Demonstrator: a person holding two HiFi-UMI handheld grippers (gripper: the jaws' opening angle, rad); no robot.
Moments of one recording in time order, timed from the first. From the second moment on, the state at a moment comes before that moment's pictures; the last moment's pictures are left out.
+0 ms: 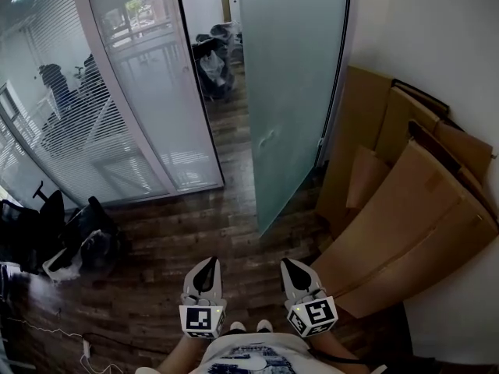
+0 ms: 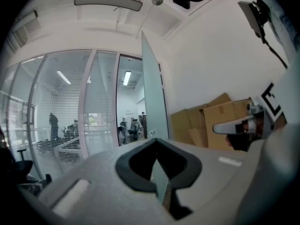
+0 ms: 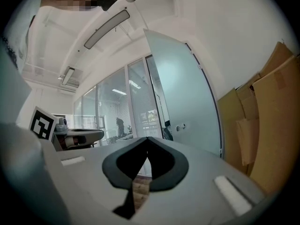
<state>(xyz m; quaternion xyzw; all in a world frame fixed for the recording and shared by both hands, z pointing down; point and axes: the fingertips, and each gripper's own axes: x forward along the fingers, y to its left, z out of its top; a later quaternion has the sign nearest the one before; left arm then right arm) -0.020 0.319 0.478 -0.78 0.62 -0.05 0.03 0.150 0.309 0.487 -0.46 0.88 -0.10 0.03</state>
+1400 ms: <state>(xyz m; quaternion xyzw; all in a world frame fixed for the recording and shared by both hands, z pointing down) -0.056 0.171 0.498 -0.79 0.61 -0.05 0.00 0.127 0.171 0.503 -0.49 0.86 -0.11 0.01</state>
